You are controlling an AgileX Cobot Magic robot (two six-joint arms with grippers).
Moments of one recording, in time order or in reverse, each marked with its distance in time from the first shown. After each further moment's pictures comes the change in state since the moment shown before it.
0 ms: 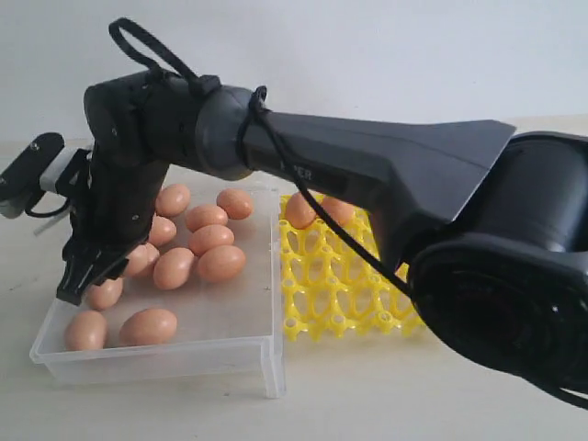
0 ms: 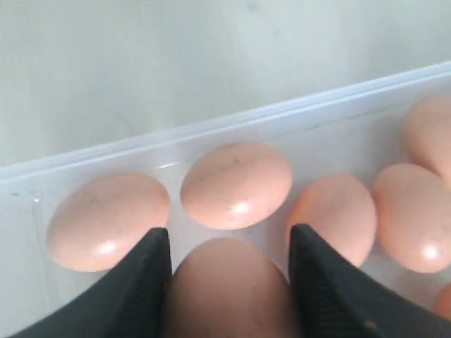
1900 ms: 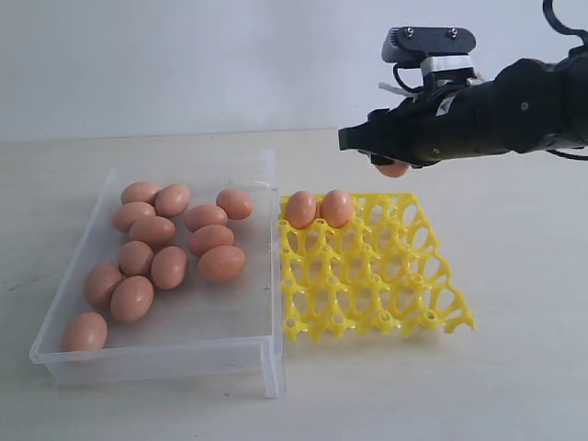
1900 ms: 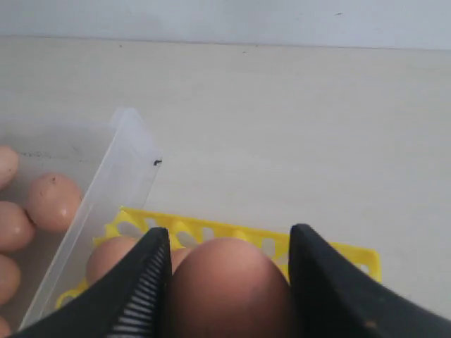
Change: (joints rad) left arm 0.000 0.000 0.000 0.004 0.000 0.000; right arm -0.533 -0.676 1.126 0.051 -0.908 0.491
